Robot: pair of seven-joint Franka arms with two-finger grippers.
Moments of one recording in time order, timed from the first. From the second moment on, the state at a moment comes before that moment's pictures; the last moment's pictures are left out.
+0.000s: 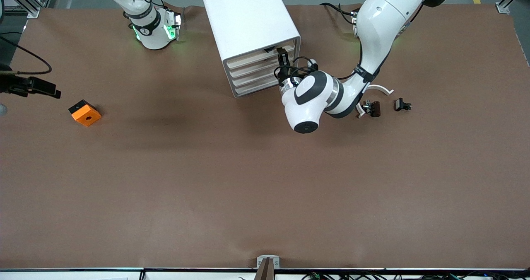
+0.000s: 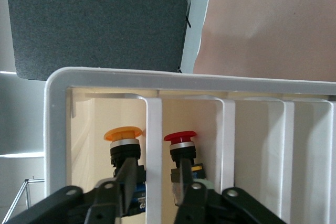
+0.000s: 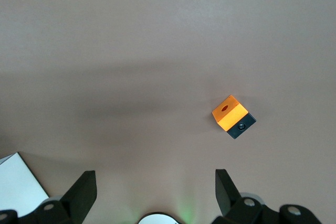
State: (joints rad) left arm -0.40 0.68 -0.34 -1.58 -0.70 1.36 -2.43; right arm -0.10 0.06 -0.06 -1.62 0.00 1.50 -0.08
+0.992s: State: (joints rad) left arm -0.22 0.68 -0.28 -1.47 -0.70 1.37 -2.42; right arm -0.02 0.08 -0.04 -1.60 0.03 1.48 0.22
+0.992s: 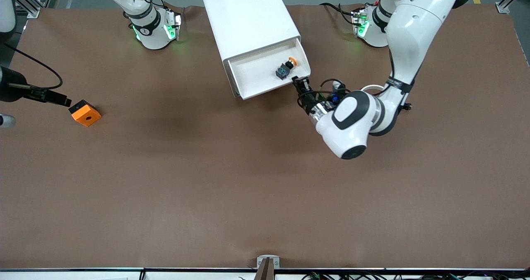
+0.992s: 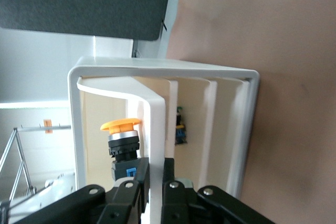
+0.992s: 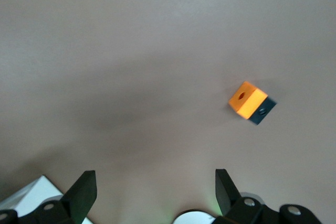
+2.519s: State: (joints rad) left arm -0.11 0.59 -0.12 -1.23 -0.42 1.36 -2.01; right arm 0.88 0.26 -0.03 -1.59 0.13 1.85 1.55
